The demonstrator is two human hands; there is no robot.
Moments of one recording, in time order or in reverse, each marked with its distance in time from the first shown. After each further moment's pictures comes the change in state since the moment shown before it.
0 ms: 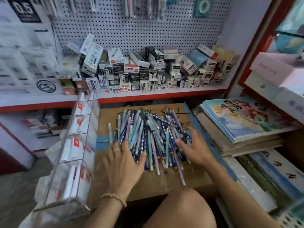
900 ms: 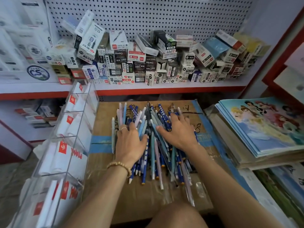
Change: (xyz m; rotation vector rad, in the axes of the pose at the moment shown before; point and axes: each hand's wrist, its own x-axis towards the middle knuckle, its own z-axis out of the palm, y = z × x) left_hand 0.100 0.022 0.029 -0.133 -0.109 -0.040; right_hand 0.091 -0.063 0.043 -0.382 -0.035 -0.129
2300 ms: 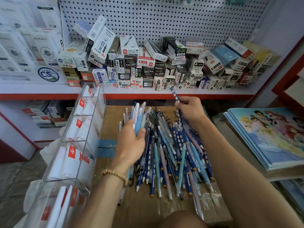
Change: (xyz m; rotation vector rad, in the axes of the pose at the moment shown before) left_hand -0.006 -0.005 -0.042 -0.577 0.046 -0.056; right_hand 0.080 -0.017 -0.034 0.801 0.119 0.068
